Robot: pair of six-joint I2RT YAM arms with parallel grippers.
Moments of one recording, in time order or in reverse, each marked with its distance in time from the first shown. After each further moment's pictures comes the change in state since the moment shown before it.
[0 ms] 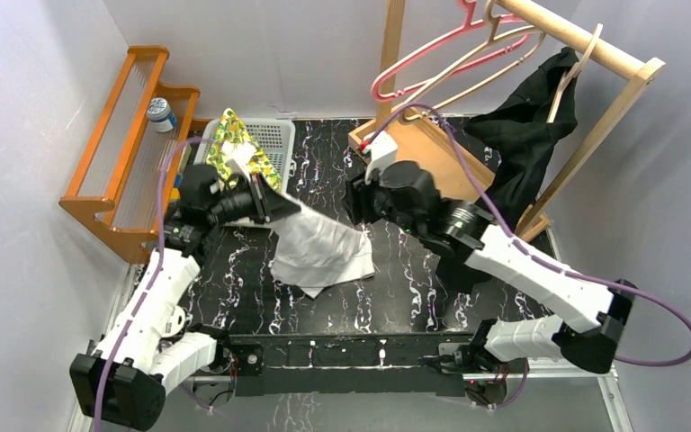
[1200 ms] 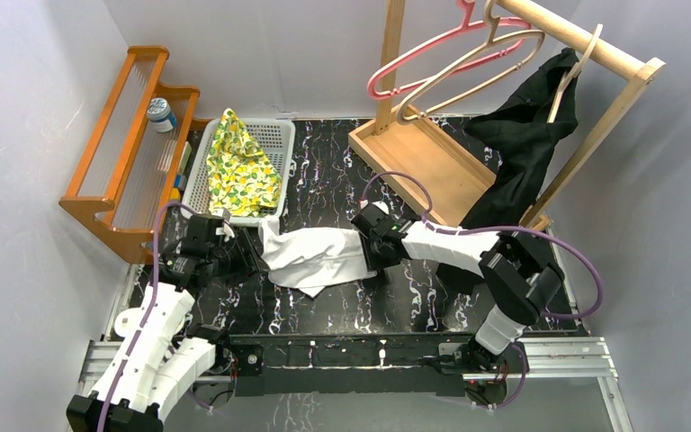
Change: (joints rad) left arm 0.001 -0.239 -0.257 -0.734 -0.689 -0.054; right arm -0.126 0.422 -0.357 -0.099 -0.061 0.307
